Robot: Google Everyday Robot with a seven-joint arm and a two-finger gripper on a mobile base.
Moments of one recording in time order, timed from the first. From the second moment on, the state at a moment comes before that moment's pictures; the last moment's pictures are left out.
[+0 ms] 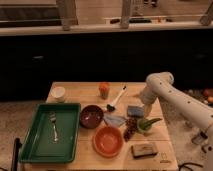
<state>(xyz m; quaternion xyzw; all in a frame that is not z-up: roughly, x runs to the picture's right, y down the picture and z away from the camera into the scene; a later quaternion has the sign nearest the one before) 0.220 0.113 0.866 -0.27 -0.14 -0.14 0.94</state>
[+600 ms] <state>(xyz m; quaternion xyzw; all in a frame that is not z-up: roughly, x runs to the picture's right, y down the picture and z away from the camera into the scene) 0.209 0.112 0.872 -0.27 -0.15 -0.13 0.94</state>
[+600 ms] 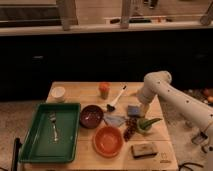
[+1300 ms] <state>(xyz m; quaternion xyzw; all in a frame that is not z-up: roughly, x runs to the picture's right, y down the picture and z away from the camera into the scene) 0.205 0.129 0.899 -0.30 -0.14 -0.10 0.94</state>
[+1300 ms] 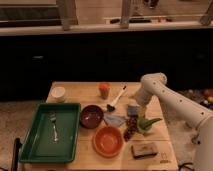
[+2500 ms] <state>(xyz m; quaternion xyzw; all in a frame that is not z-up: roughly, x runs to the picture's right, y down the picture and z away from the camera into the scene) 0.231 0.144 0.915 -0.31 -0.14 -0.07 0.94</state>
